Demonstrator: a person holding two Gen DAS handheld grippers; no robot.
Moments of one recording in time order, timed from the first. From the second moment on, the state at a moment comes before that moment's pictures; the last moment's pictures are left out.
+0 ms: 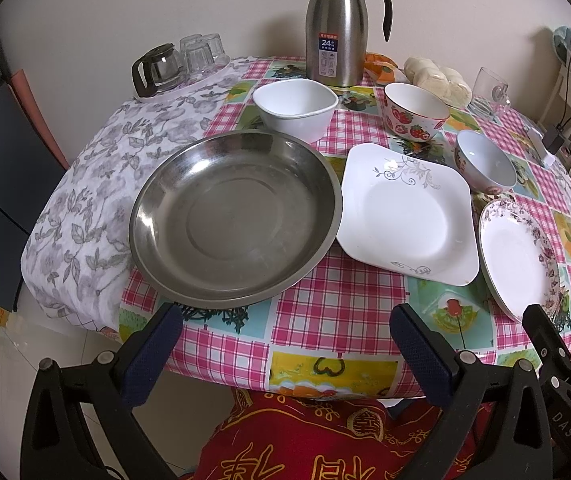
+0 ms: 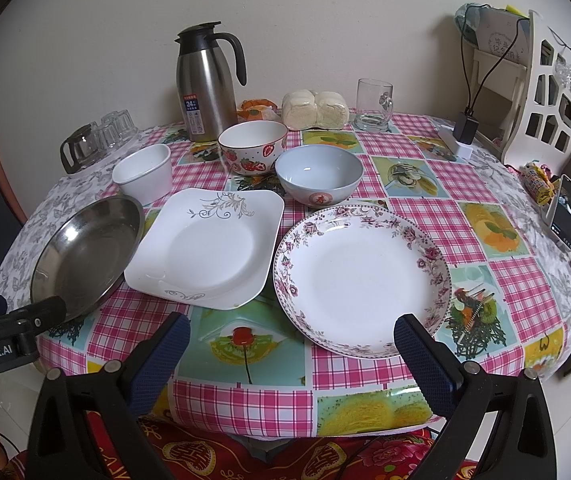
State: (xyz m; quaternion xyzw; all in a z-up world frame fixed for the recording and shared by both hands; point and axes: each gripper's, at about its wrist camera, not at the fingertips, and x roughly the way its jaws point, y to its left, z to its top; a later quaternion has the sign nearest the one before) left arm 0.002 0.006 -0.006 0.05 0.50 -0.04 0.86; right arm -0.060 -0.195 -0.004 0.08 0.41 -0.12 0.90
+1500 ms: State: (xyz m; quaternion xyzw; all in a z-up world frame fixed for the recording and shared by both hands) left arm 0.080 0.030 0.046 -0.04 0.49 -0.01 0.87; right arm 0.002 -0.184 0.044 0.09 0.37 -0.10 0.92
